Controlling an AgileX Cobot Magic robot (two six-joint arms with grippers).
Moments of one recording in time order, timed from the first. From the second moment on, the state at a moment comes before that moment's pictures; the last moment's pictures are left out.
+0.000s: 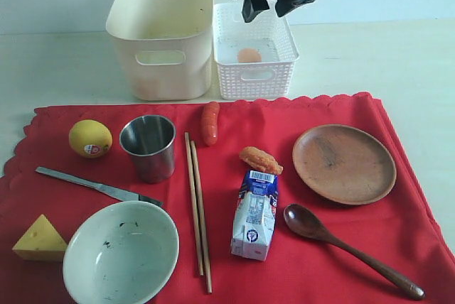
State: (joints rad) left arm -0.07 0.01 0.00 0.18 0.37 -0.18; right arm 0.35 2.16 -1.93 0.19 0.90 -0.10
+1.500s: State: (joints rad) left arm -0.07 0.01 0.00 0.18 0.37 -0.18; right arm 0.51 1.85 -1.37 0.27 0.98 -0.16
